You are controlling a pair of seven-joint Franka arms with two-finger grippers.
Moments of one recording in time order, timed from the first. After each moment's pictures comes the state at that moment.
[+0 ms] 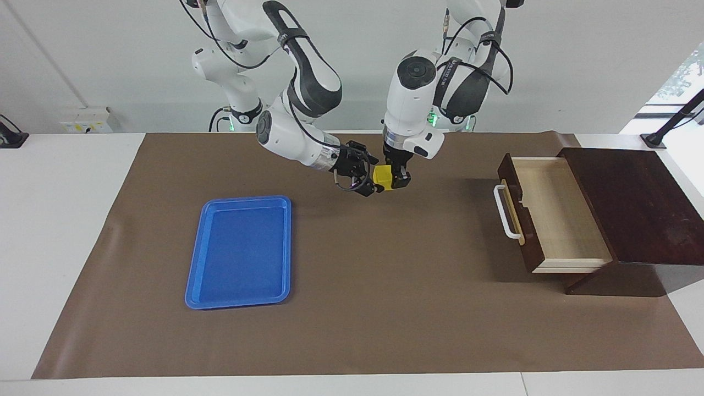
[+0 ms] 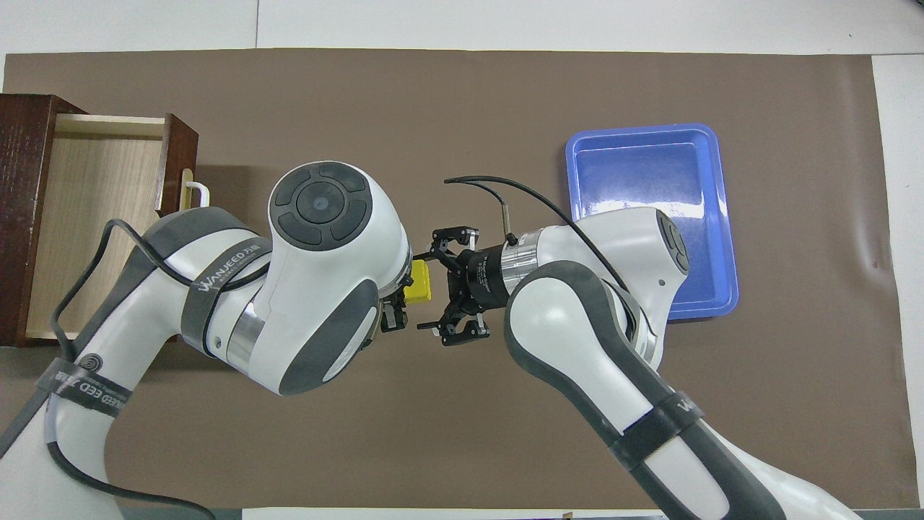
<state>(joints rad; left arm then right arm) -0.59 0.14 -0.05 -1.77 -0.05 1.85 -2.32 0.51 0.18 0.04 -1.99 1.12 2.24 1.34</state>
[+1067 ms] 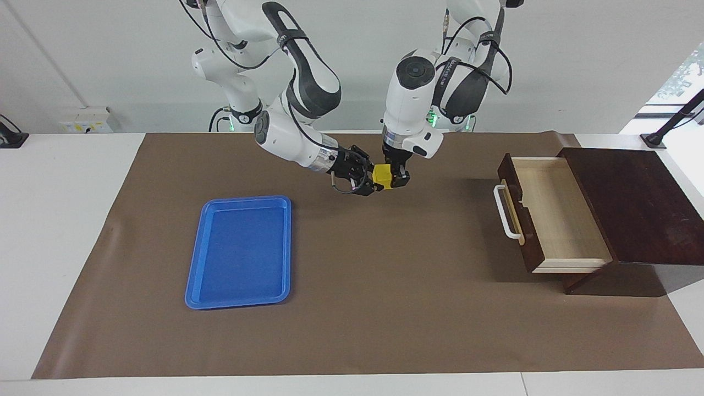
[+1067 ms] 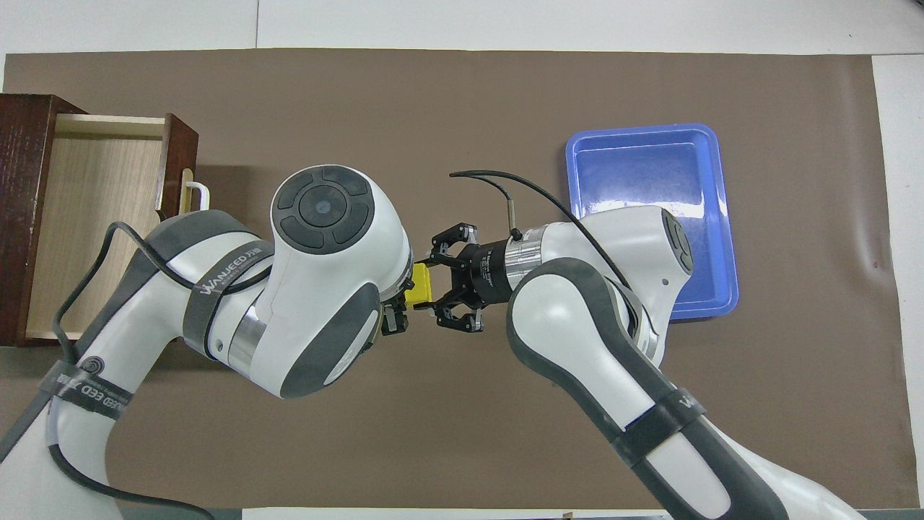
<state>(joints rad) -0.59 0.14 -0.05 -1.78 -0.05 1.85 -2.31 0.51 0.19 0.03 -1.99 1.12 2.27 1.35</state>
